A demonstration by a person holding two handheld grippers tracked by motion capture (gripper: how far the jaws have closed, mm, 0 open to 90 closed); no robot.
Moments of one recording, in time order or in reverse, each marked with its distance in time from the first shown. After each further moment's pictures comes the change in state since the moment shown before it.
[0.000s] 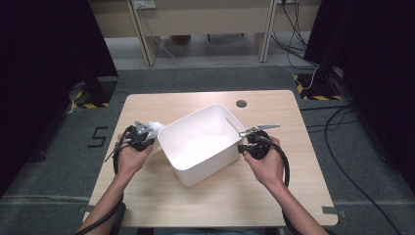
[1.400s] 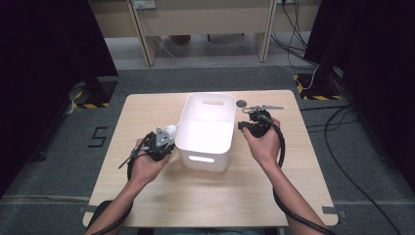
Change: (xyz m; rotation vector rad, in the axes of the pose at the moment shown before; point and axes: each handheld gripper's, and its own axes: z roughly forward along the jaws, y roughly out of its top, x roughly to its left) left arm -0.063 0.009 -0.023 -0.065 -0.116 0.181; right arm -0.019 0.051 0.007 -0.168 -0.050 0.107
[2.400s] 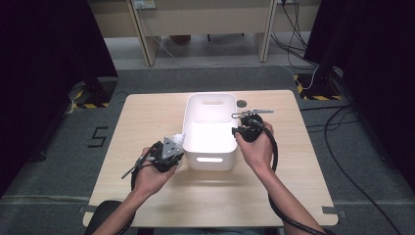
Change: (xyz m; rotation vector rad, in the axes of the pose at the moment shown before) left arm -0.031 0.005 -0.010 -0.020 -0.071 0.045; right arm 0.023 -0.010 0.007 0.053 -0.049 -0.025
